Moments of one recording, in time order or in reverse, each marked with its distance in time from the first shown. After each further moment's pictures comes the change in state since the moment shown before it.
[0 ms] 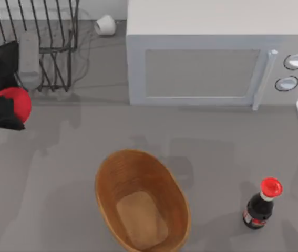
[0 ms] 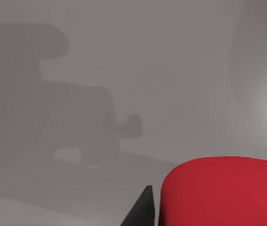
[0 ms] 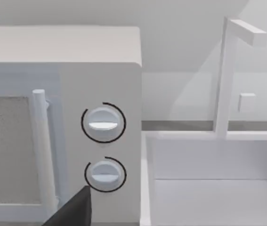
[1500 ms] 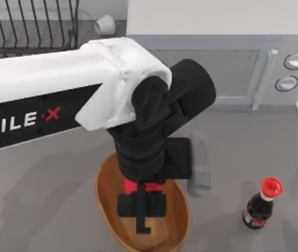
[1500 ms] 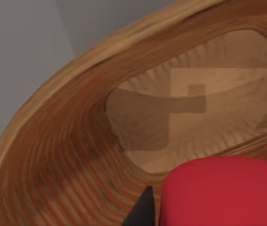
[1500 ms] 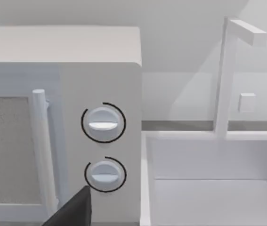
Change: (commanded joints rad) left arm -0.809 0.077 -0.078 0.116 -0.305 -0.598; right arm 0.000 0.000 0.000 0.000 0.000 0.000
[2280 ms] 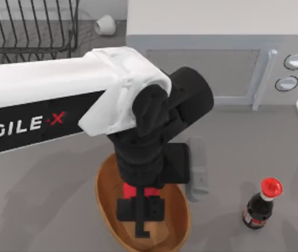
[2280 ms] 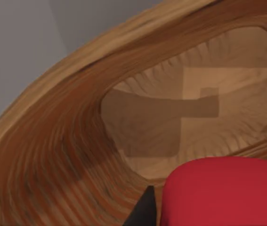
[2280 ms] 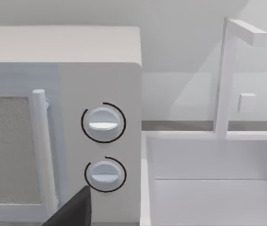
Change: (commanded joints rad) left arm 0.003 0.009 -0.033 0.033 -0.002 -0.001; right arm 0.000 0.000 0.000 0.000 0.000 0.000
